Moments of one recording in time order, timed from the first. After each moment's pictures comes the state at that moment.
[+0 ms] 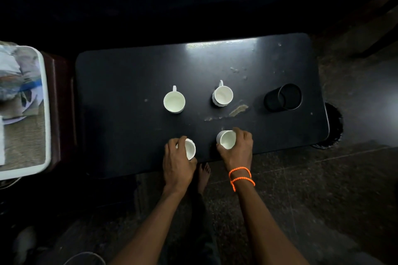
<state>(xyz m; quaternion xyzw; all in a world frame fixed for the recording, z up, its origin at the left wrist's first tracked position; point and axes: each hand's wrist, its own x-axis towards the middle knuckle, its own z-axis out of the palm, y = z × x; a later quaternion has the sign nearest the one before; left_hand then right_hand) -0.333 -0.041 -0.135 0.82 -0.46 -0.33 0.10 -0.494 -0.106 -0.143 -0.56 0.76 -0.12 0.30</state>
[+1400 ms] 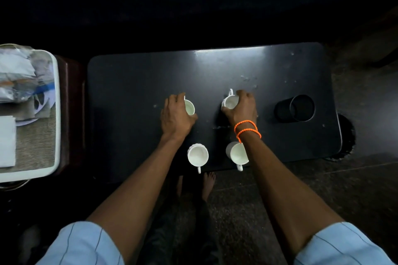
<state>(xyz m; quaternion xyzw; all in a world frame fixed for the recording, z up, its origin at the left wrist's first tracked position) -0.271 -0.181 -0.135 0.83 -0.49 -0.26 0.12 -0.449 -0.250 -0.143 -0.61 0.73 -0.09 0.28</state>
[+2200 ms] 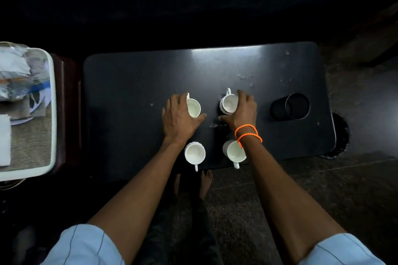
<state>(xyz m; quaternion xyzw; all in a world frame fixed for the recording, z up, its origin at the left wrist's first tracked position) -0.289 -0.172 -0.133 0.82 -0.50 -0.22 0.15 -0.465 -0.237 -0.136 -0.62 0.72 -0.05 0.30</state>
